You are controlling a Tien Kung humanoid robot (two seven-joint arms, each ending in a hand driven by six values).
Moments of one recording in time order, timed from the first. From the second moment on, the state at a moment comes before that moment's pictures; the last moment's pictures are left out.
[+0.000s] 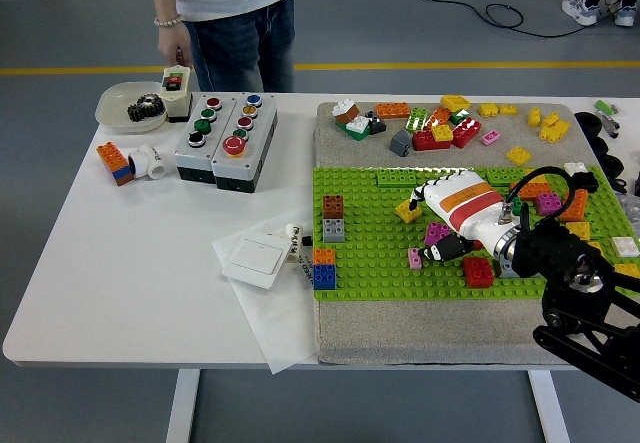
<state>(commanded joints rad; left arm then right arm) -0.18 0.21 -0.22 -0.35 0.54 0.21 0.19 0.73 -0.44 0.39 1.29 -2.05 -0.21 -0.26</state>
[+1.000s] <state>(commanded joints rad) -0.18 0.21 -0.21 -0.35 0.54 0.21 0.19 0.75 -0.43 0.40 1.22 -2.11 -0.14 -0.25</state>
